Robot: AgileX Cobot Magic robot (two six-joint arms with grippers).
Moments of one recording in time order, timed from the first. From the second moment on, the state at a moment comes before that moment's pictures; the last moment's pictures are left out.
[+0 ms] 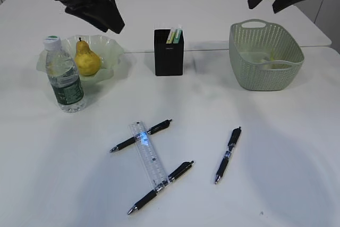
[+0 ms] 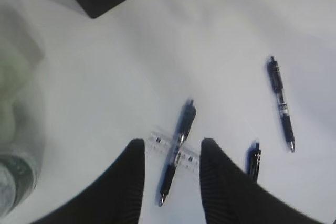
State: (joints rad) left arm -0.32 1.92 -1.85 -0.41 1.11 0.31; right arm 0.02 2.03 -2.08 0.31 1.25 -0.10
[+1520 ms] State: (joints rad) left arm -0.37 1.34 -1.50 0.15 1.26 -0.22; right arm 0.25 1.60 -1.46 0.31 1.25 -0.07
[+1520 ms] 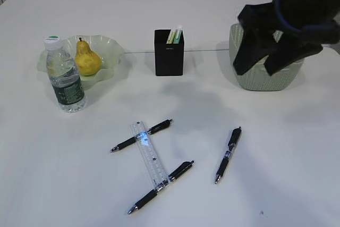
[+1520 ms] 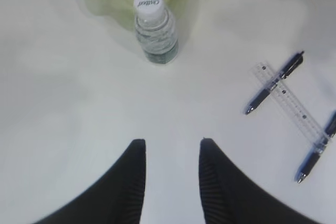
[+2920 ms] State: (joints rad) left arm -0.37 0.69 -1.02 0.36 1.26 -0.40; right arm 0.42 1.69 -1.33 0.32 1.11 0.00
